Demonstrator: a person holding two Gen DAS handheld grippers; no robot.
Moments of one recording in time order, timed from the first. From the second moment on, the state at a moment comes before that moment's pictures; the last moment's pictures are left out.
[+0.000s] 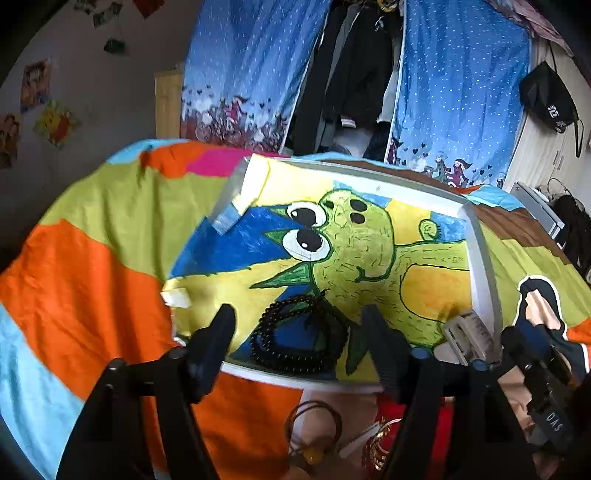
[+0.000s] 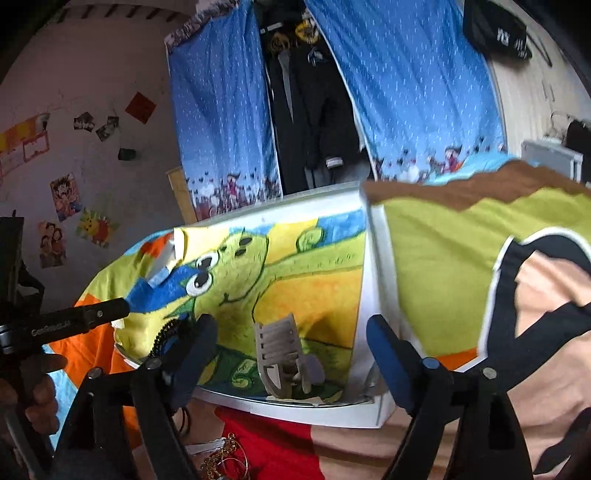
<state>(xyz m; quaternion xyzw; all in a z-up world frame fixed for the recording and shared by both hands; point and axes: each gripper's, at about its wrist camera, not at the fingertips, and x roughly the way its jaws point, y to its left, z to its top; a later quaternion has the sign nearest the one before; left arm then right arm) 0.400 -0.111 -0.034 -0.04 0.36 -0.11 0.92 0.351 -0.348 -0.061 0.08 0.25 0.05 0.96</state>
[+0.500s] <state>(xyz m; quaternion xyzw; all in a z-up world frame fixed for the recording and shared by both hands) 0.274 -0.087 0.024 -0.05 0.24 -0.11 0.96 0.227 -0.320 -0.002 0.03 0.12 0.03 0.99</state>
